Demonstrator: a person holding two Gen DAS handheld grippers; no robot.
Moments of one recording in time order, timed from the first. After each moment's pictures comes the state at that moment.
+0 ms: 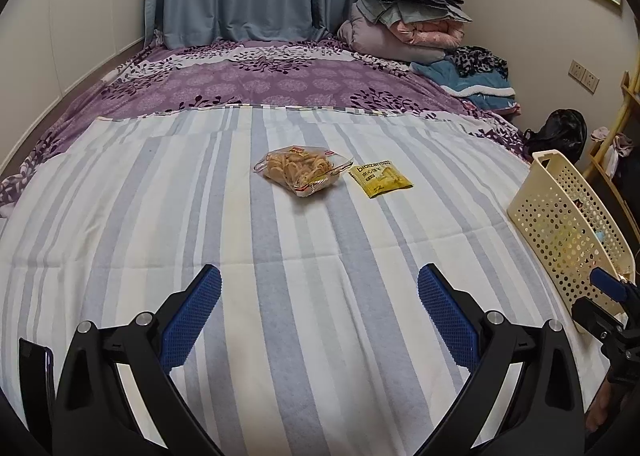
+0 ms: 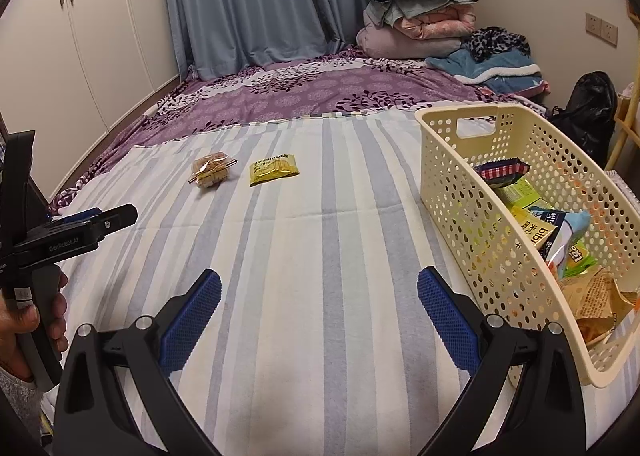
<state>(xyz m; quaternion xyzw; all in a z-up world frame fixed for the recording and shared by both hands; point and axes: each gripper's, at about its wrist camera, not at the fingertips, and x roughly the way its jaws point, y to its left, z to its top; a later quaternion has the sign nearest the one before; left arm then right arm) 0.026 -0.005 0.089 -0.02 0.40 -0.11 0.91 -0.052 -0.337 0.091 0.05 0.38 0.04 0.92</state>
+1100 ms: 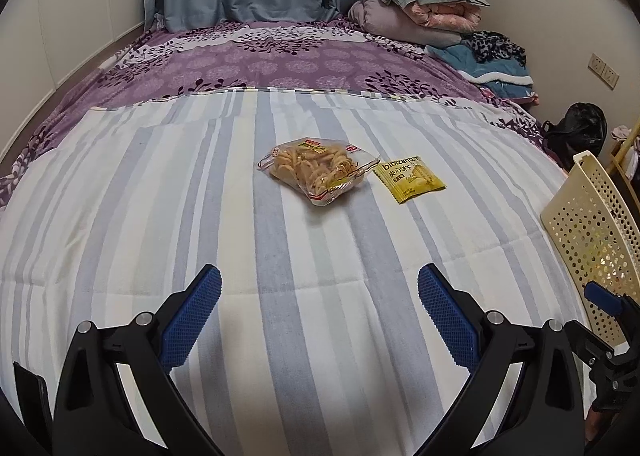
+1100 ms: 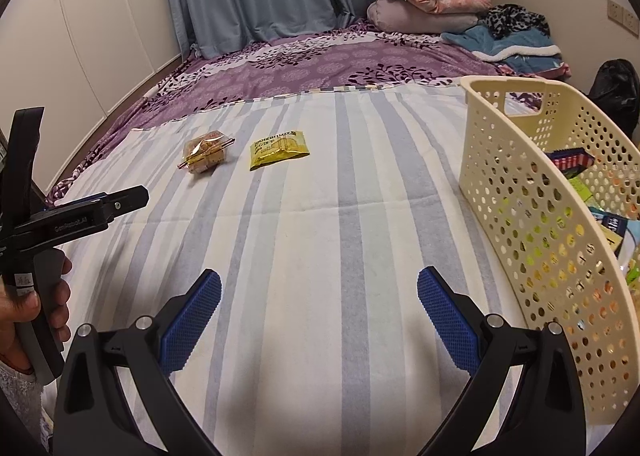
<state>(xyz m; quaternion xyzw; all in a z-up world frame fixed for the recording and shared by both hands) 0.081 -0.010 0.063 -0.02 0.44 -0.10 0.89 0.004 -0.323 0.056 0.06 0.42 0.06 0.91</state>
